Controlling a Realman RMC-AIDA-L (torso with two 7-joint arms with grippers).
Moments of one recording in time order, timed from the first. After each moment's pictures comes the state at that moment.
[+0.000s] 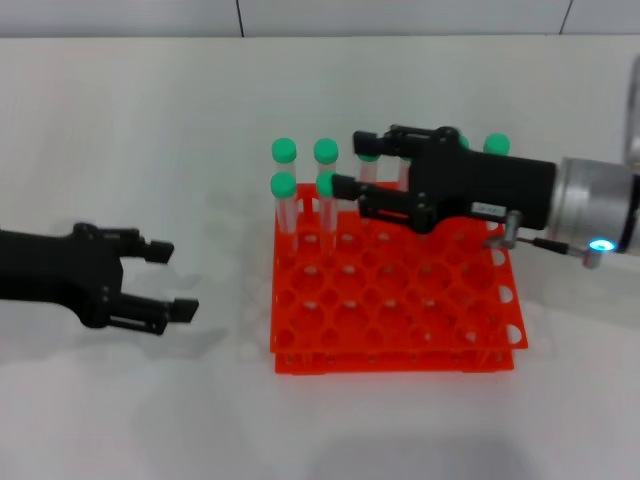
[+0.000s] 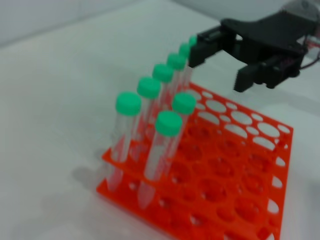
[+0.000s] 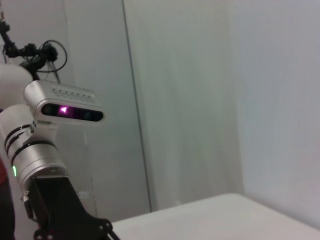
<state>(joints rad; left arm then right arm) -0.39 -2.05 0.81 1.11 2.18 1.79 -1.69 0.47 2.00 -1.68 -0.75 -0.99 -1.12 1.18</state>
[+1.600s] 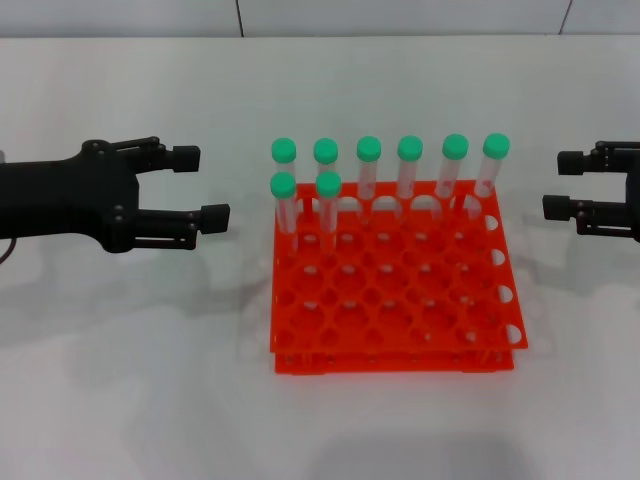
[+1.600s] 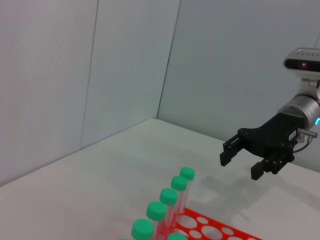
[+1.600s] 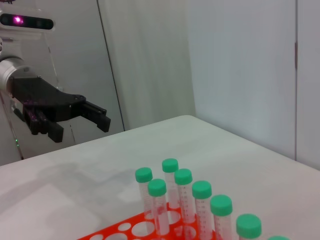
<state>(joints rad) -0.38 -2.07 0.76 1.10 1.91 1.78 -1.65 0.39 1.91 -1.01 -0.89 -1.68 -1.55 1.48</state>
